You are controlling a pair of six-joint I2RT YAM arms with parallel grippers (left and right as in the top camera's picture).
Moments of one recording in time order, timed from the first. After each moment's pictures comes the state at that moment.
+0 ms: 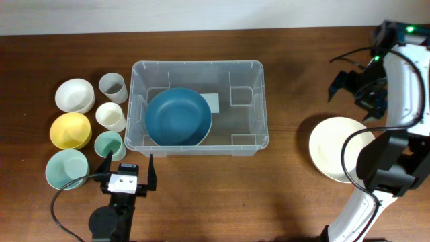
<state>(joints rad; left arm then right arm) -0.01 0.02 0.01 -0.08 0.05 0.18 -0.25 2.10 2.08 -1.68 -0.09 0.42</state>
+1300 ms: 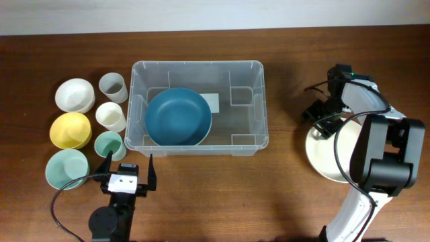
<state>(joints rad) -0.01 0.02 0.01 -0.07 0.05 0.18 -0.16 2.08 1.45 -1.00 -0.16 0.71</state>
